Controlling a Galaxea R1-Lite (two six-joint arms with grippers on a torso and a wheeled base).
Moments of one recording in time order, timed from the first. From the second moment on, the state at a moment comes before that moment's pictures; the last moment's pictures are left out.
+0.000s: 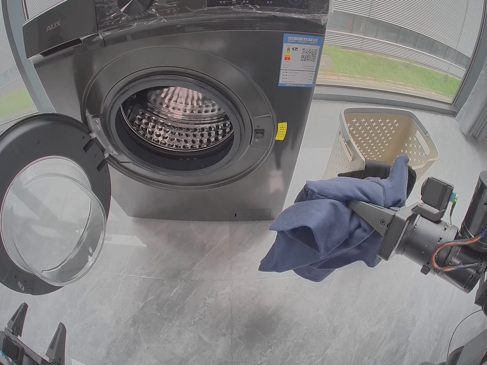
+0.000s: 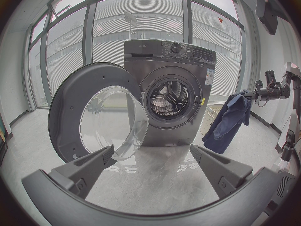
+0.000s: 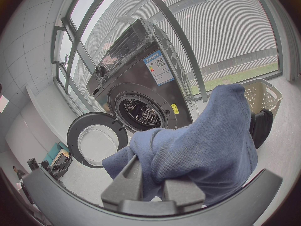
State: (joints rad) left arm 0.00 0.02 -0.02 0.00 -0.02 -0.02; right arm 0.74 1.38 -0.47 -0.87 -0.13 0.33
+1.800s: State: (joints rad) left arm -0.01 0.02 -0.02 0.00 -0.02 -0.03; right arm 0.76 1.47 -0.44 -1.02 -0.13 0.31
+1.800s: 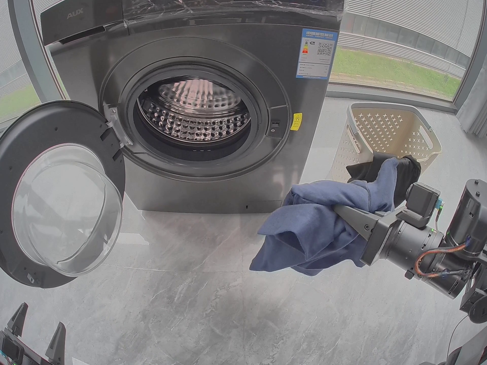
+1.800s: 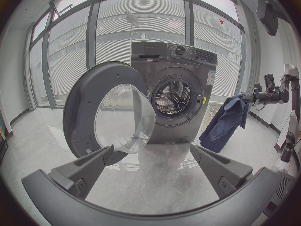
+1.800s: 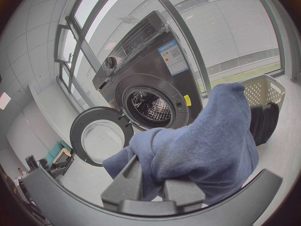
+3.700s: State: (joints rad) left arm 0.00 0.02 -0.02 0.00 -0.01 -0.03; right arm 0.76 1.50 -0.45 -1.05 -0.13 0.32
